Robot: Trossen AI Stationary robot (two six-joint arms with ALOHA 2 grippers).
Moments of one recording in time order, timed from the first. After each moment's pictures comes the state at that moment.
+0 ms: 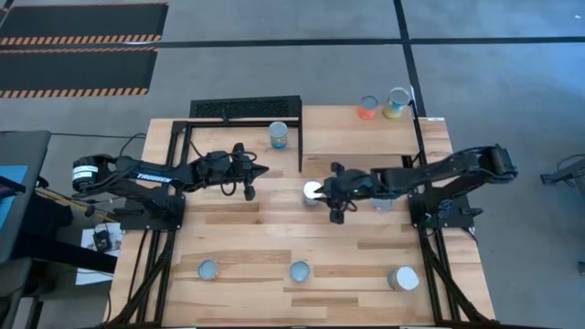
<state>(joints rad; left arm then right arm) 0.29 1.28 0.40 0.55 -0.03 0.07 0.03 1.36 0.76 0.01 0.13 0.00</state>
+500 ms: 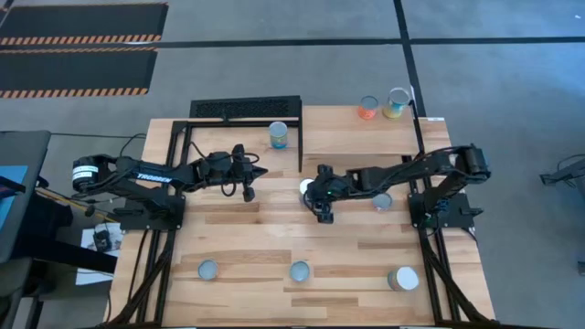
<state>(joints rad) 0.29 1.28 0.40 0.50 -0.03 0.09 0.01 1.61 0.97 -0.22 0.14 -0.07</state>
